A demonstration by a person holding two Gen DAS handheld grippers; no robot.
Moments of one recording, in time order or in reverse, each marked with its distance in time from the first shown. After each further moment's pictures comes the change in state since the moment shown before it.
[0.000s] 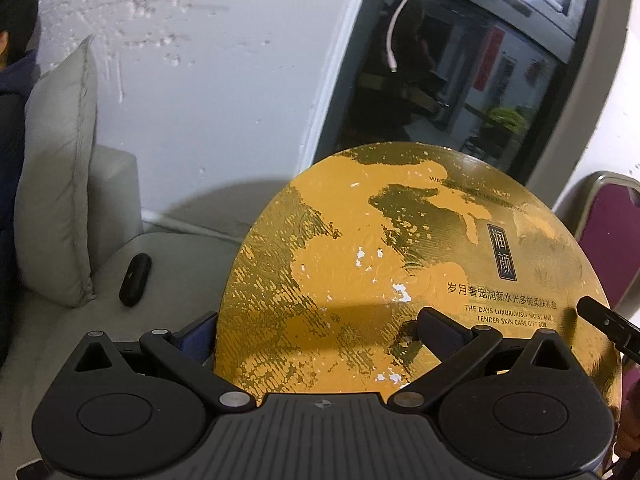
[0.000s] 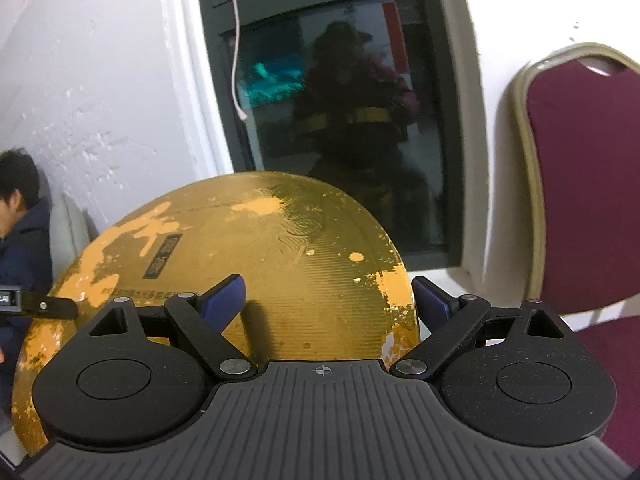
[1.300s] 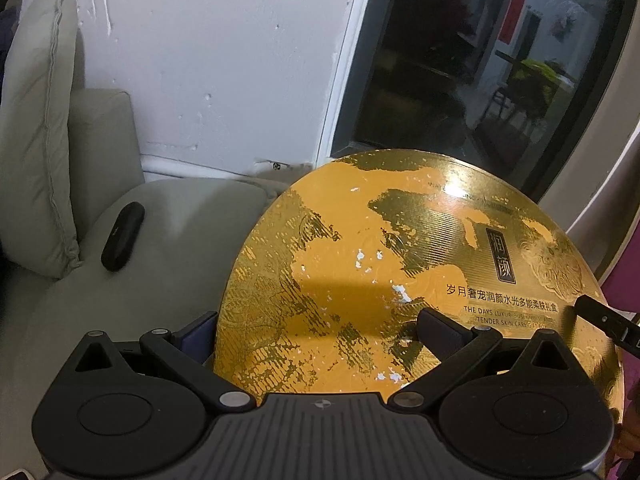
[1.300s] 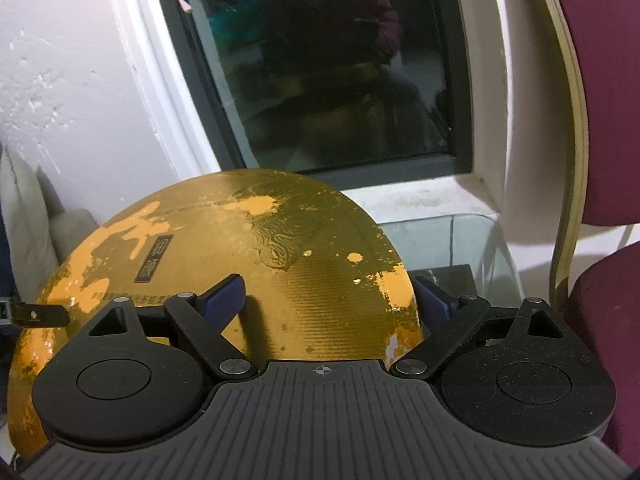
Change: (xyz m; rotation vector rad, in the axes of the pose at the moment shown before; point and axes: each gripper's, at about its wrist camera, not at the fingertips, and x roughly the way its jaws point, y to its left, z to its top) left arm 0.113 0.024 -0.030 0.031 0.139 0.082; right arm 0.119 -0.022 -0.072 0.101 0.189 -0.030
